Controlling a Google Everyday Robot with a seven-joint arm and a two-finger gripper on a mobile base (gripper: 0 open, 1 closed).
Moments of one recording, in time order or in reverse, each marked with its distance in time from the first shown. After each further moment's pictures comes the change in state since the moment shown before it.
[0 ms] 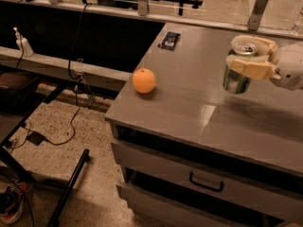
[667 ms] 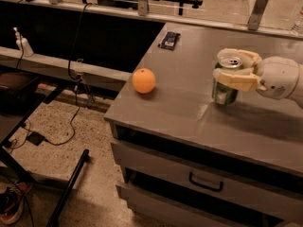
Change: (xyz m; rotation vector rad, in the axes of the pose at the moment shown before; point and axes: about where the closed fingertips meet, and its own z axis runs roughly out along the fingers) arm 0.028 0.027 0.020 -0.062 0.012 0.034
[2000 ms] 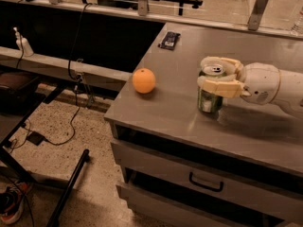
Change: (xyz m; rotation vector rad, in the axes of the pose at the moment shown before) arm 0.011 0.028 0.033 -0.074 -0.004 0.070
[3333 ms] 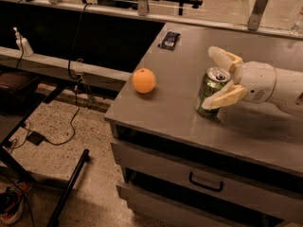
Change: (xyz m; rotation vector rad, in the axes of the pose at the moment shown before) arm -0.002 0.003 0.010 -0.018 -0.001 -0.002
